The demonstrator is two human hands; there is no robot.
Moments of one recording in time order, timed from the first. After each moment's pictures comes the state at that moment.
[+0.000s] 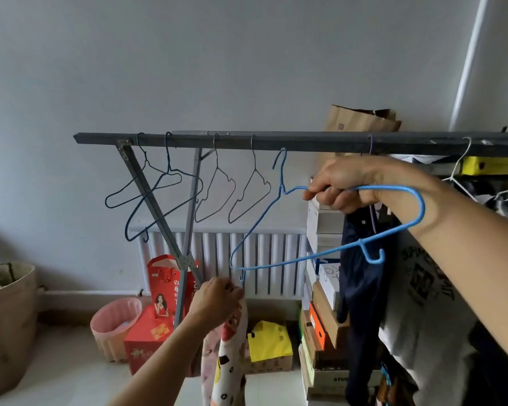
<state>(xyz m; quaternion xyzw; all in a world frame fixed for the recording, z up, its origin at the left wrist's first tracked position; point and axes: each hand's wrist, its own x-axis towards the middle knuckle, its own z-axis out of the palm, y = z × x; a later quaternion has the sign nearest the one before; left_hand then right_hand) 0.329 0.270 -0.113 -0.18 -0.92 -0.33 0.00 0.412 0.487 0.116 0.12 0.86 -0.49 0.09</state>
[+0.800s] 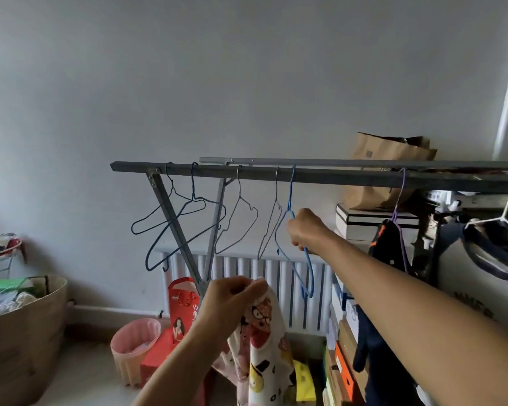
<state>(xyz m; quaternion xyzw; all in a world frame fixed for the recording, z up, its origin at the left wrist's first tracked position) 0.367 0.265 -0.031 -0.14 -0.78 -0.61 0.01 0.298 0.442 0.056 0.13 0.90 -0.40 -0.16</state>
